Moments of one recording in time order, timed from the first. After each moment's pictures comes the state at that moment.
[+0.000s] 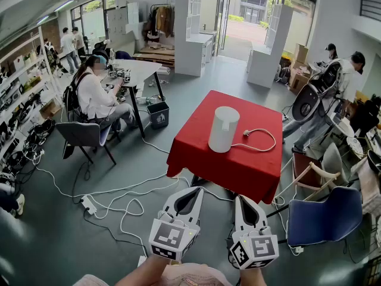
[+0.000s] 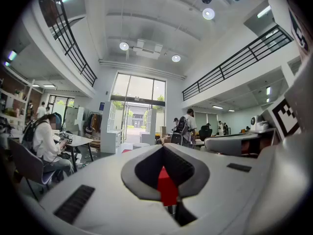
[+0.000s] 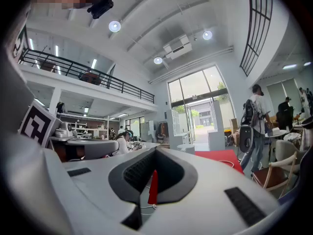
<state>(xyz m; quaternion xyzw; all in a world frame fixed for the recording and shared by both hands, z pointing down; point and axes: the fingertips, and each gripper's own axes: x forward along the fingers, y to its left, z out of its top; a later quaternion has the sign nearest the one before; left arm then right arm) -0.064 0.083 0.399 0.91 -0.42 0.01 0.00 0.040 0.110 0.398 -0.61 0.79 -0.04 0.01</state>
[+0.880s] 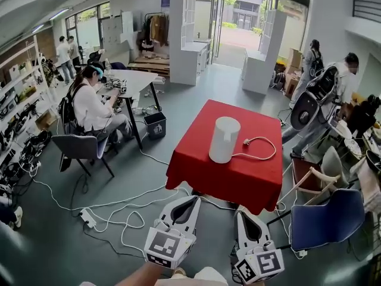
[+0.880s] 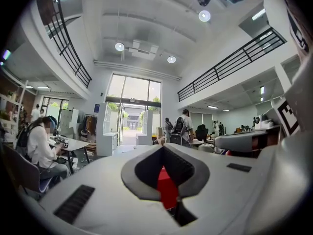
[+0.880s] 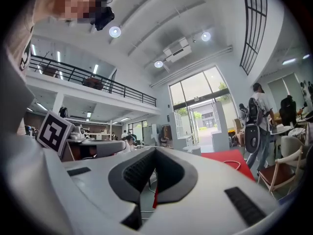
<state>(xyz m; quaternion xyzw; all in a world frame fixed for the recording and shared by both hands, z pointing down) -0.091 0.062 0.395 0.92 -0.40 0.01 -0.02 0.018 0.114 0.400 -0.60 0.80 -0.03 0.04</state>
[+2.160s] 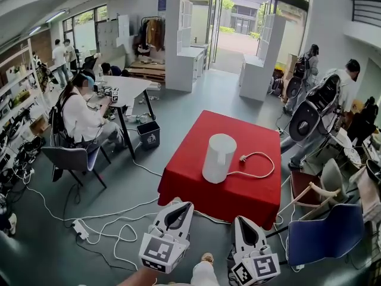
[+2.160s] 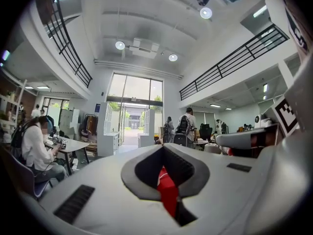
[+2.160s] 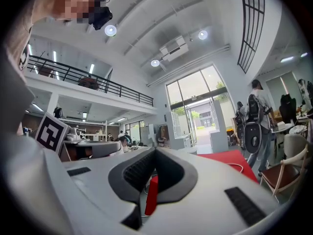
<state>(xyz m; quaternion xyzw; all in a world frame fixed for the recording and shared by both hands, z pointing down) -0.067 -0.035 0.403 0.91 -0.40 0.01 -0.02 0.057 0.016 0.407 -0.61 0.79 -0.04 0.05</state>
